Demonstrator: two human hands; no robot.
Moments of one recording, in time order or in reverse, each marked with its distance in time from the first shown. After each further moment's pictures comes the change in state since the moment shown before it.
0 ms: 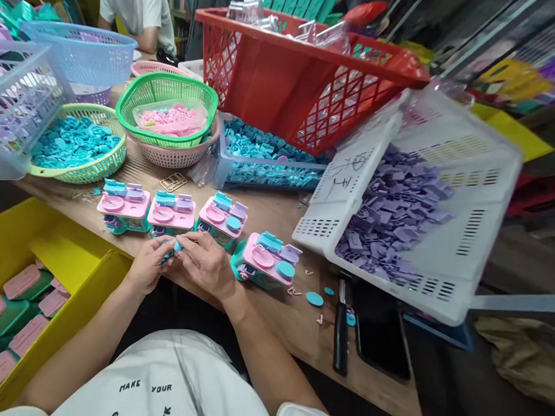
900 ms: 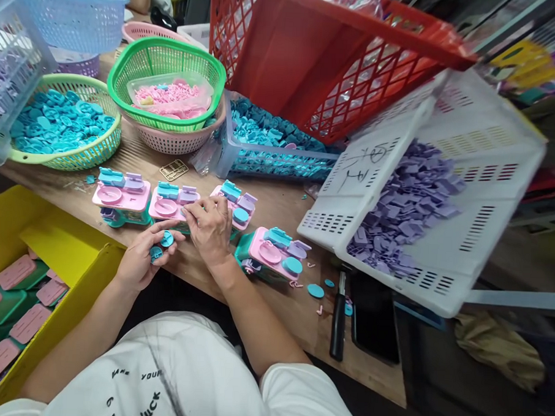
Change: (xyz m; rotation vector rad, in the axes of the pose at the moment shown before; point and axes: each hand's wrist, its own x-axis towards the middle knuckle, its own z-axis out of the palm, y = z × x) left_hand -0.001 0.013 -0.015 -0.160 -0.084 -0.008; right_hand 0.036 0.027 0.027 -0.468 -0.008 0.294
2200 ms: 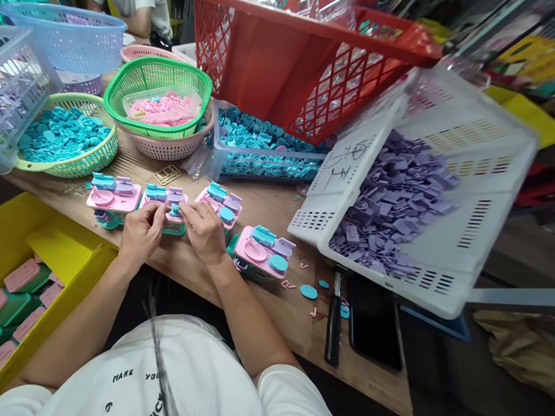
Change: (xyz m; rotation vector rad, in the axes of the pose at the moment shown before) left_hand 0.025 0.013 0.028 1.069 0.235 0.626; right_hand -0.005 0.023 -0.006 0.218 0.056 -0.139
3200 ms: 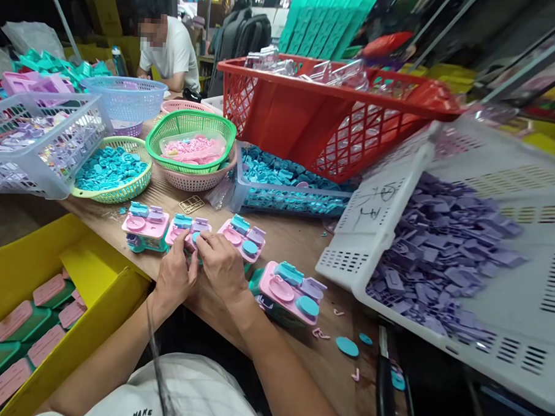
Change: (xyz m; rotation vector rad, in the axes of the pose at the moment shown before) left_hand -0.024 -0.024 0.024 0.289 0.106 0.171; right_hand 0.007 -0.018 -0.003 -0.128 -0.046 -0.153
